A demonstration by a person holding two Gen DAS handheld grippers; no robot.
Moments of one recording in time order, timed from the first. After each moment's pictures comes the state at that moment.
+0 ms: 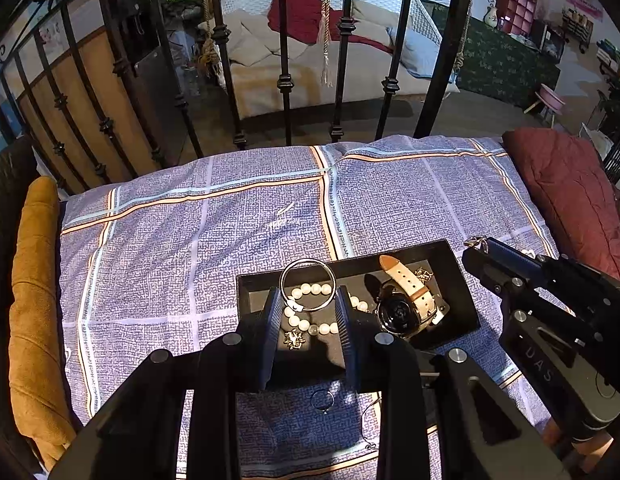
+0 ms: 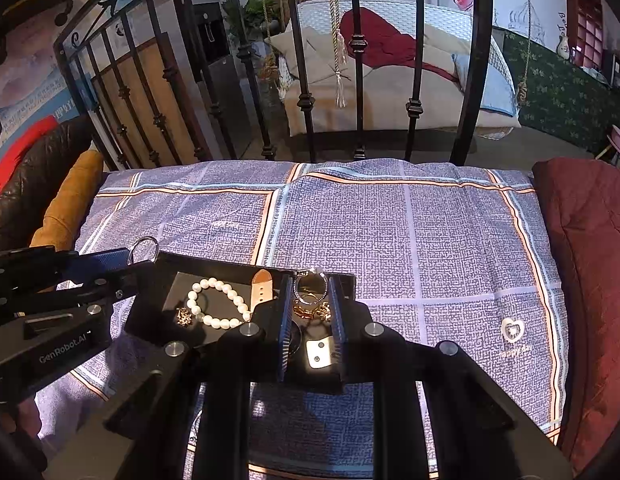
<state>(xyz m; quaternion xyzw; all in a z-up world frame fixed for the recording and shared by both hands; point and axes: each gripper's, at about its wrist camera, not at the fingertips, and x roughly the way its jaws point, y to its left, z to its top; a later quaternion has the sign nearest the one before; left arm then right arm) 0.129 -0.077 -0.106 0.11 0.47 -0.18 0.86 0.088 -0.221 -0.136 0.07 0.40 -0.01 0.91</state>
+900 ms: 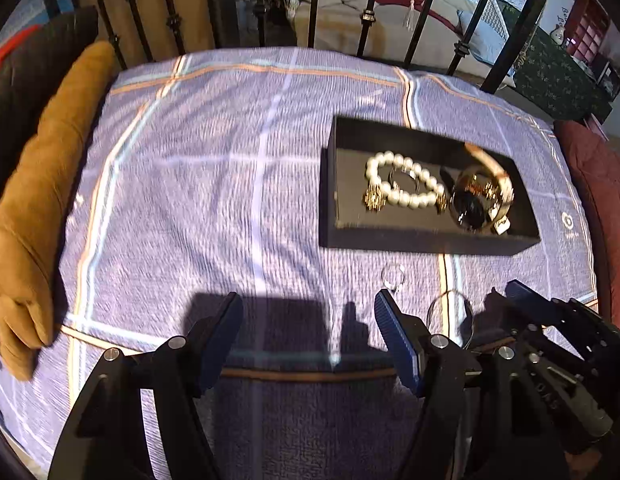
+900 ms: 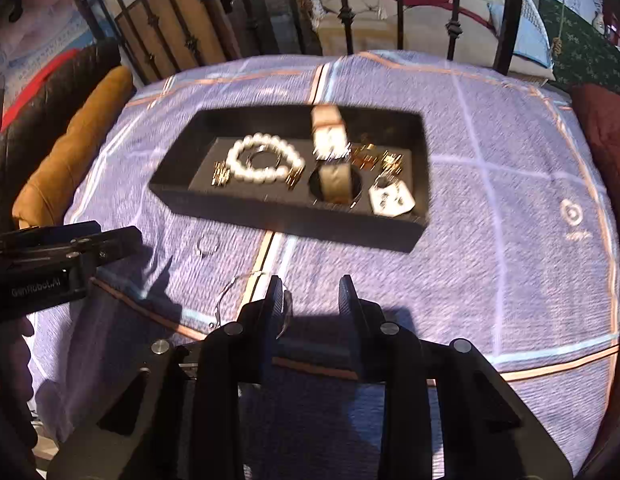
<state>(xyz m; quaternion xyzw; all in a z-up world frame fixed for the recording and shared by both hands) 0.075 -0.001 -0.160 0.04 0.55 -0.09 0.83 0.034 -0.173 -0.208 0.07 0.50 0.05 0.86</state>
